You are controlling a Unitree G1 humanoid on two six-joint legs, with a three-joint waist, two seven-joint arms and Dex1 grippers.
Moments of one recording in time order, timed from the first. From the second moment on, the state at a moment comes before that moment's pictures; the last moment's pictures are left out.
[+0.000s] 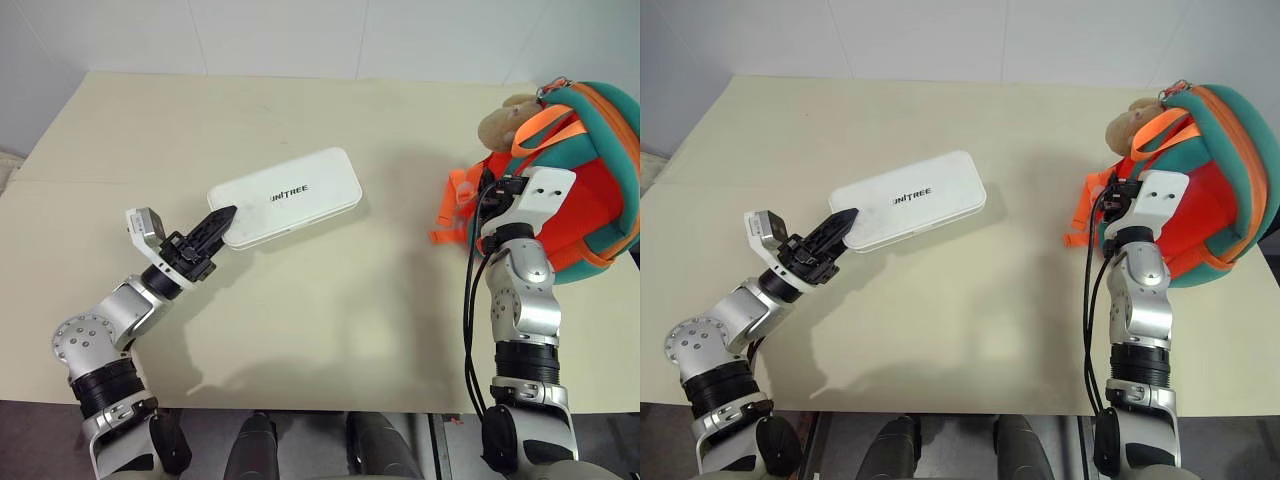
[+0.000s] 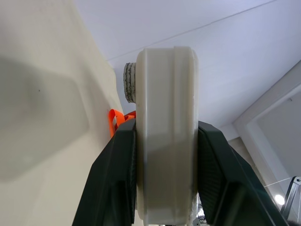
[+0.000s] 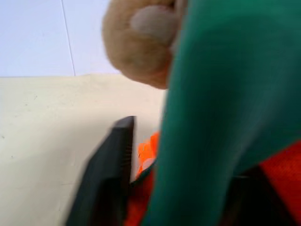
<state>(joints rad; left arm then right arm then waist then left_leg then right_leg) -0.46 0.30 0.69 0.09 -1.36 1.24 -0.28 -0.56 -0.26 -0.31 0.16 0.19 0.11 0.04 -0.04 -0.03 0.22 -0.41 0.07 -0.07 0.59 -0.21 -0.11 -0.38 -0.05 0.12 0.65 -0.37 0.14</state>
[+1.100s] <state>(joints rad) -0.44 0.55 0.61 0.18 -1.45 1.14 -0.31 -0.56 -0.32 -0.13 -0.45 0.72 0.64 0.35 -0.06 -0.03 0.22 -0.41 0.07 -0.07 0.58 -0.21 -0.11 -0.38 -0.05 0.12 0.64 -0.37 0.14</state>
